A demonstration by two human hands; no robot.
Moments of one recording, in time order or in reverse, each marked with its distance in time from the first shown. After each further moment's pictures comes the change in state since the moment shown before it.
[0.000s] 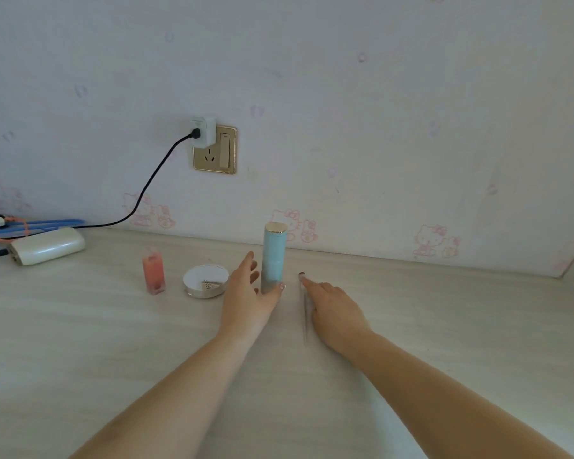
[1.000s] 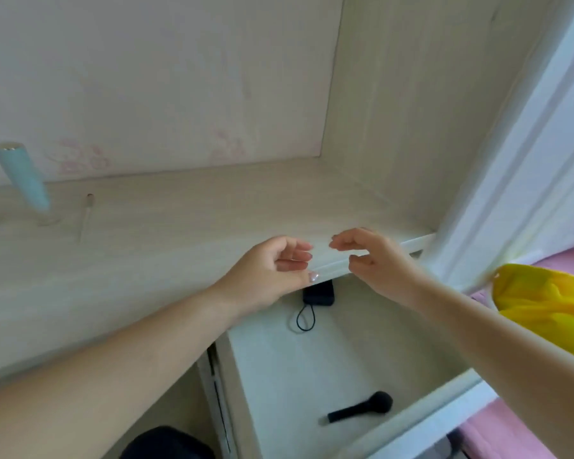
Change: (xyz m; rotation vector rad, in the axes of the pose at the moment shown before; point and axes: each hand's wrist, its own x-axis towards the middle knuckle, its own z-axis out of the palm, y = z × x) left_hand -0.297 0.143 0.149 -0.115 -1.049 0.048; right_hand -0.384 0.173 -0.149 0.377 0.271 0.318
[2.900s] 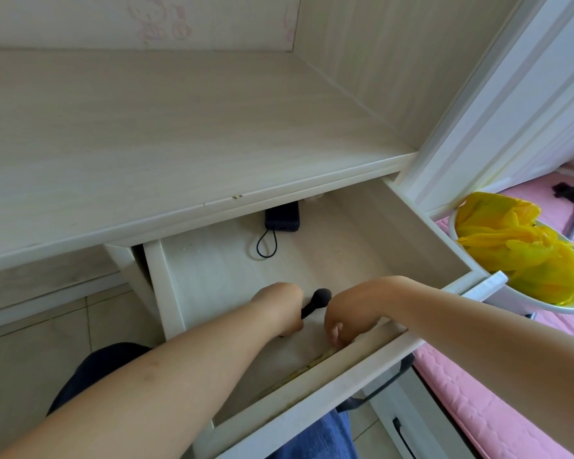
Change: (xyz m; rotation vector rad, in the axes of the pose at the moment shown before) left_hand 0.010 -0.130 0.136 0.966 -0.538 -0.365; right_hand -0.074 0.076 0.060 -0.639 -1.247 0.332
